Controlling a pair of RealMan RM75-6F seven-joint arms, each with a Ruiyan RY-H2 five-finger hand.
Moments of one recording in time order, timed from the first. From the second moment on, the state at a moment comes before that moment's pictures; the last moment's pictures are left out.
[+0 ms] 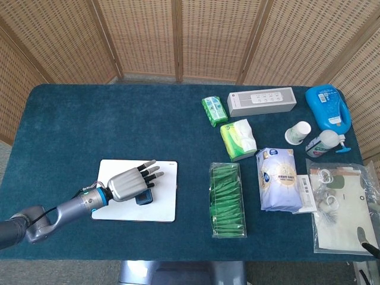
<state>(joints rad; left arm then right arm) -0.89 -1.37 0.15 -1.31 1.79 0.94 0.09 -0.15 -1.18 0.10 -1.55 -1.43 1.67 0.00</state>
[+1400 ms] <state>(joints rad) -0.93 -1.47 0.16 -1.28 1.82 0.90 0.04 -0.16 -1.18 0.10 -1.55 -1.42 1.67 -0.01</state>
